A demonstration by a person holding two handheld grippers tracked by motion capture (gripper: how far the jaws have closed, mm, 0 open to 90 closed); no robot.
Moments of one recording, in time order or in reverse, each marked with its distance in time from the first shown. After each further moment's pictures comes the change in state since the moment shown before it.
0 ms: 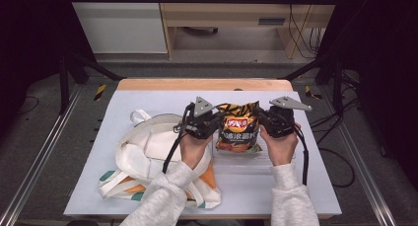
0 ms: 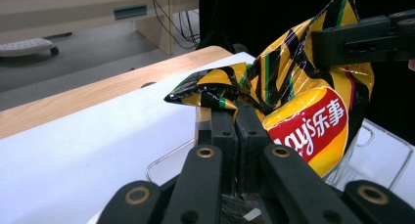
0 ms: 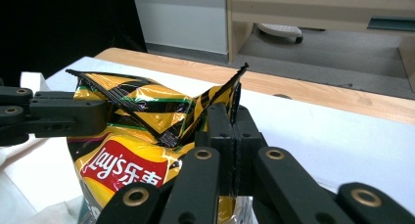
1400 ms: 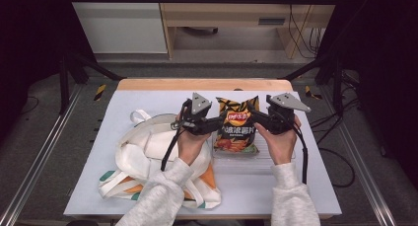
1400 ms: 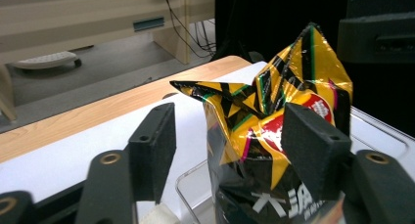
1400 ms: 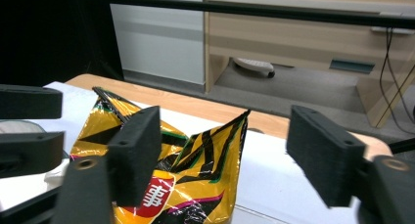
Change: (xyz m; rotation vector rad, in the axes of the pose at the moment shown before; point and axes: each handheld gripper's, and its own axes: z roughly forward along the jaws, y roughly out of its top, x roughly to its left) left arm 0.012 0.005 -0.003 -0.035 0.050 0.032; right arm -0.004 0.004 0.008 -0.134 -0.094 -0.060
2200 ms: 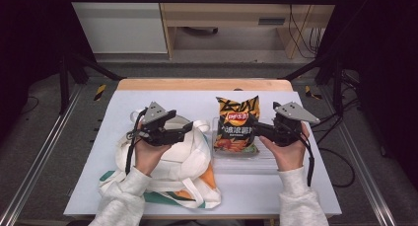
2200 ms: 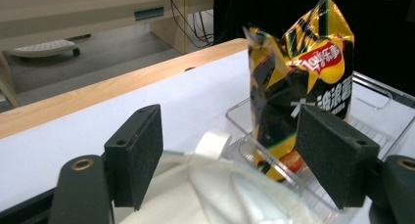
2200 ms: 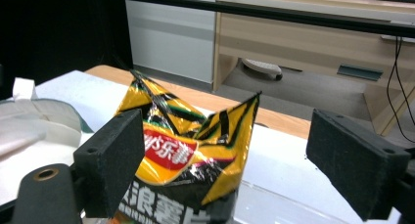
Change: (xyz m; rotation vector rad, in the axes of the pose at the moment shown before) left arm 0.062 -0.033 -0.084 0.024 -0.034 -0.010; right arm 0.006 -0.004 -0.036 0.000 0.041 -0.047
